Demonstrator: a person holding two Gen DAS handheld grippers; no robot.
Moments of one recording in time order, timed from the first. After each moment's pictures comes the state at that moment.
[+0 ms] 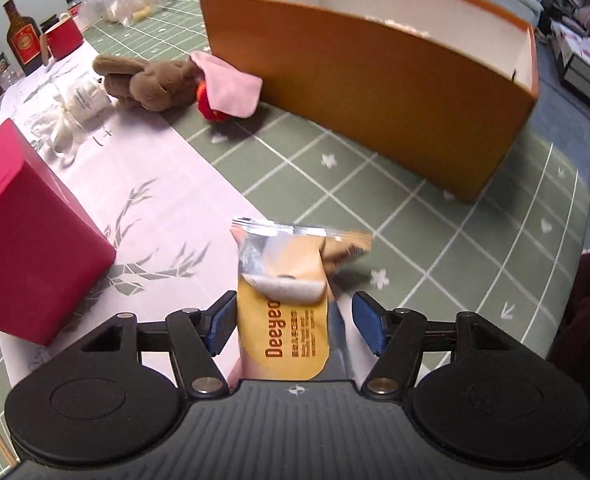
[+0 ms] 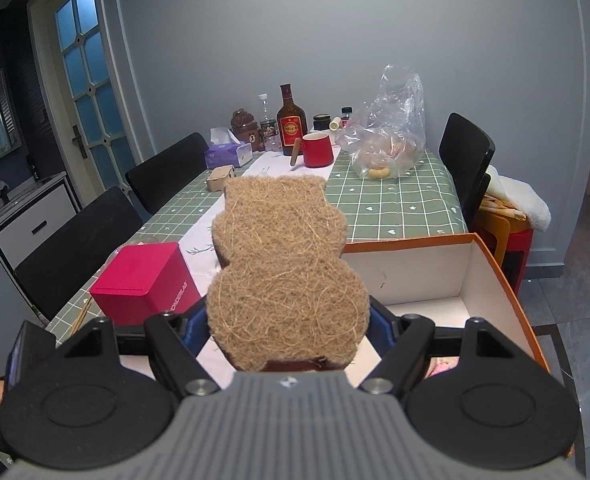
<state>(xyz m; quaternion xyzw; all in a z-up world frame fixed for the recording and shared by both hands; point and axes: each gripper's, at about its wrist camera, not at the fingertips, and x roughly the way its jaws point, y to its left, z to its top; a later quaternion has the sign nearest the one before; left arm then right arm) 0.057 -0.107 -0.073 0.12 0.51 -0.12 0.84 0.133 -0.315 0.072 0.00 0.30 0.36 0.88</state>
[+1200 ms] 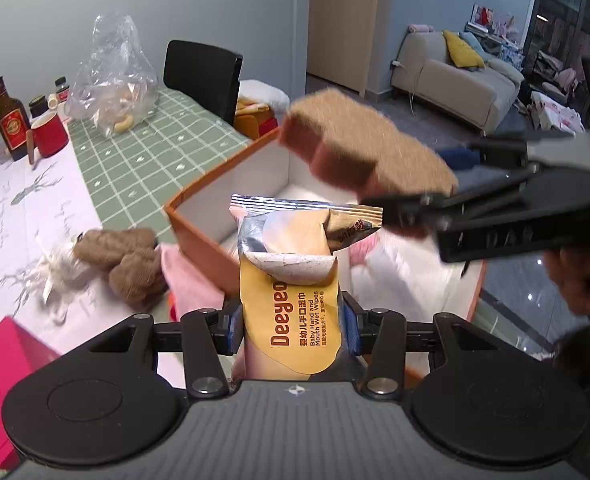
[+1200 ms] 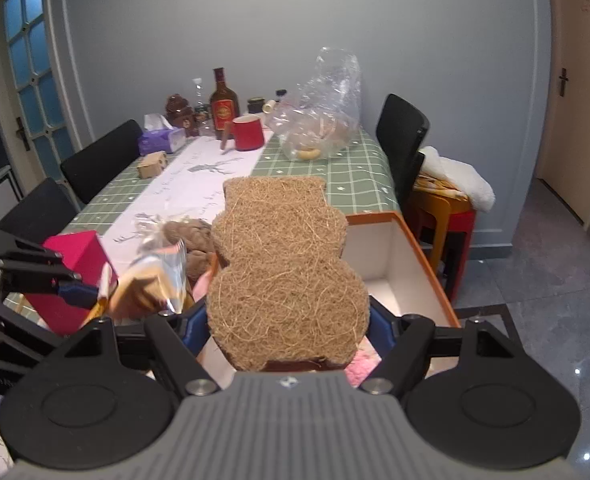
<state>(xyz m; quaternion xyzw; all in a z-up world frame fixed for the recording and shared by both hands) 0.148 -0.163 0.049 0.06 0.42 -0.15 0.89 0.173 -0.347 0.052 -0.03 0.32 0.28 0.90</state>
